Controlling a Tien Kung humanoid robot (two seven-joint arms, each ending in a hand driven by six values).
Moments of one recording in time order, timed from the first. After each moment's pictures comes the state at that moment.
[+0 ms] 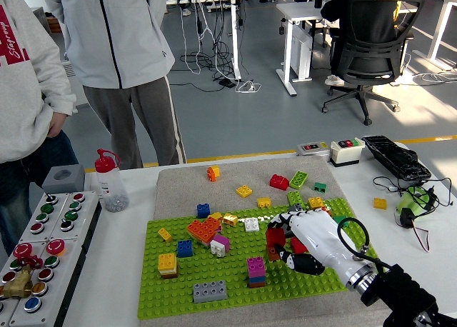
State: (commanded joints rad) left arm -0.09 0.05 -1.23 -0.18 1.24 0.09 0.29; right arm 0.54 -0.38 0.66 1.42 -2.07 -0.34 -0.12
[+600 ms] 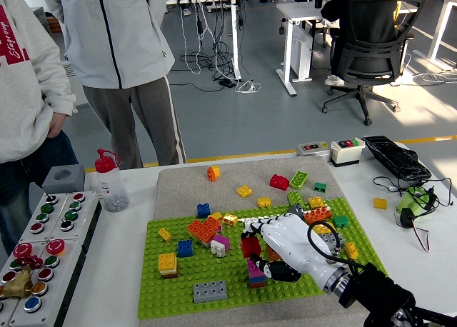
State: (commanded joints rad) left arm -0.09 0.05 -1.23 -0.18 1.25 0.09 0.30; right arm 0.62 -0.35 0.58 1.41 -2.12 -0.29 -0.13
